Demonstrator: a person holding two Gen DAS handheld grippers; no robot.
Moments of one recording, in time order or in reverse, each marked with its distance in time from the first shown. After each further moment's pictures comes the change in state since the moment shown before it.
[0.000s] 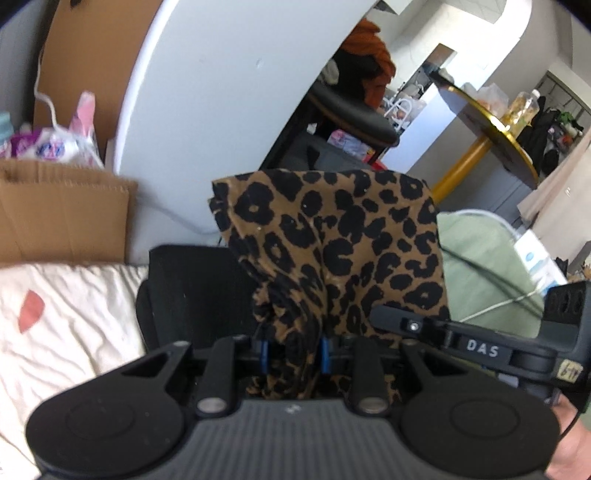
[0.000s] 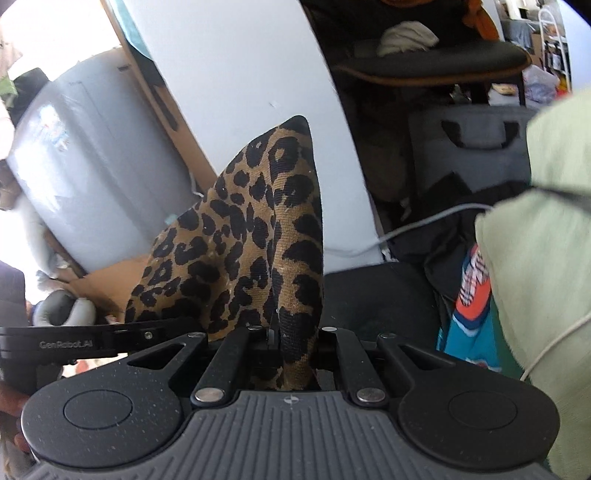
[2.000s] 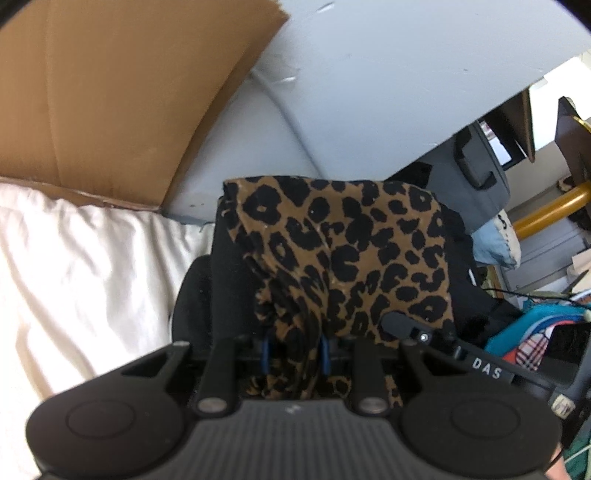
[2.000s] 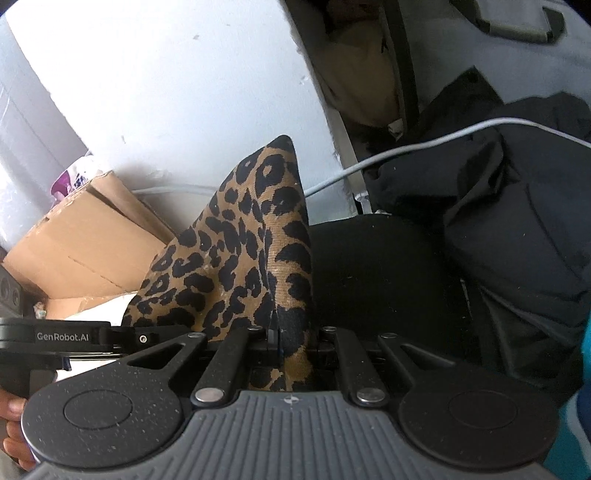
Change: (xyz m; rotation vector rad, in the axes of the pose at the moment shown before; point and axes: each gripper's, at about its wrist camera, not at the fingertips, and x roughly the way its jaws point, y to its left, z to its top) left arm 0.213 0.185 0.012 -0.277 0.094 0.078; right arm 0.268 -0.117 -0.011 0.045 0.111 -0.010
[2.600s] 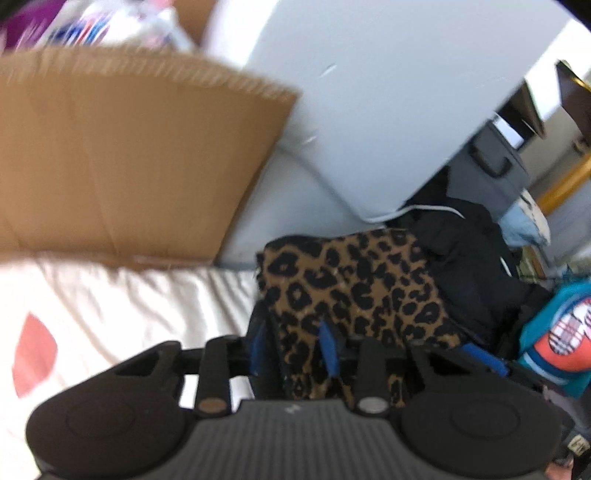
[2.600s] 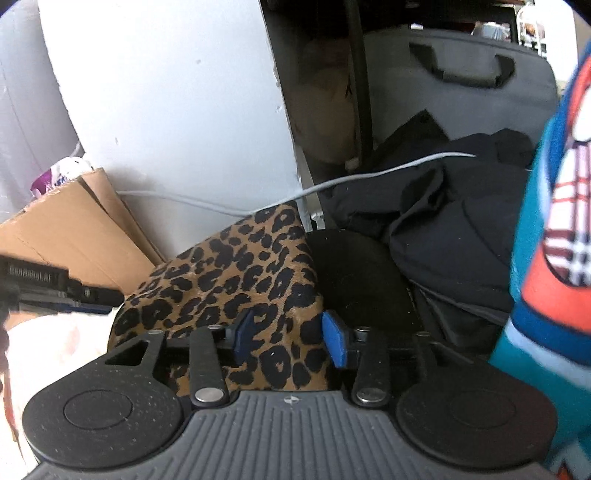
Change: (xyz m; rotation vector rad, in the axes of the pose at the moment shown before) left arm -0.050 -0.008 0.022 0.217 -0.050 0.131; right arm -0.038 0.012 -0.043 -0.071 -0.178 -0.164
